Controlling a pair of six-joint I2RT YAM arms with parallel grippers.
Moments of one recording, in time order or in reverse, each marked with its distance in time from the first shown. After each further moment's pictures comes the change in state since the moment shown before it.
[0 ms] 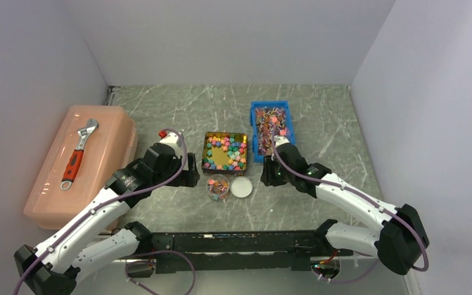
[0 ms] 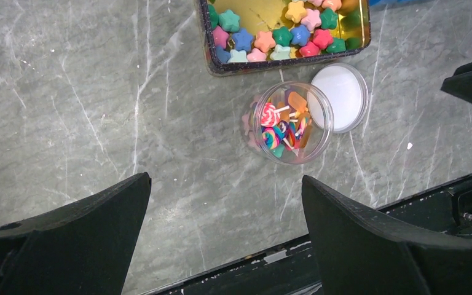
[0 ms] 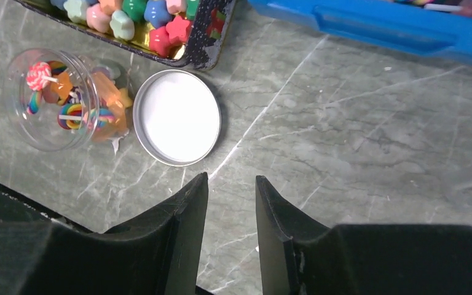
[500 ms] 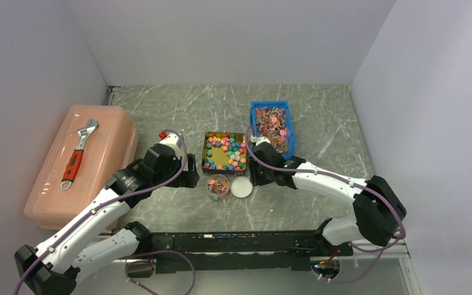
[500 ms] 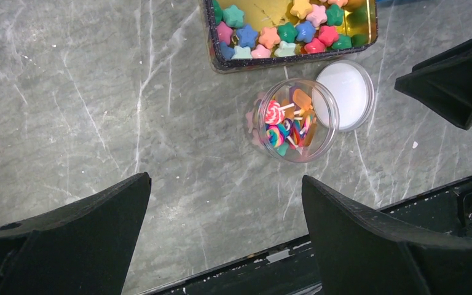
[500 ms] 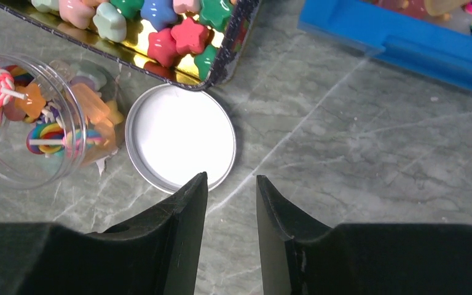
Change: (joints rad) left arm 0.001 -0.001 -0.009 -0.002 -0.002 -0.002; right arm 0.121 0.274 0.107 0.040 0.086 0.000
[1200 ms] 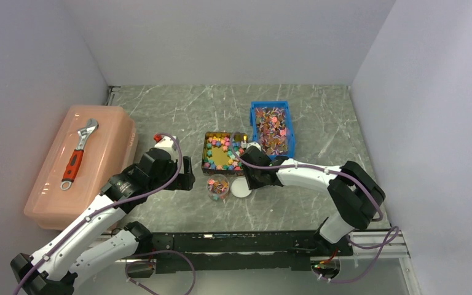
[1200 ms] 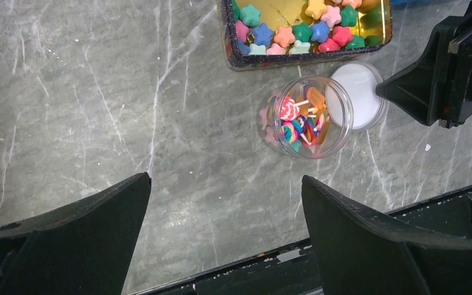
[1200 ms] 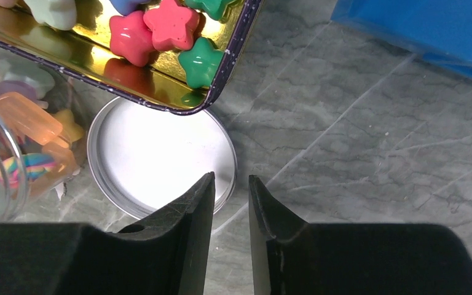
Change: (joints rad) left arm 0.000 -0.067 -0.029 -0.028 -0.037 0.002; right arm 0.053 0.207 0.061 0.013 0.043 0.000
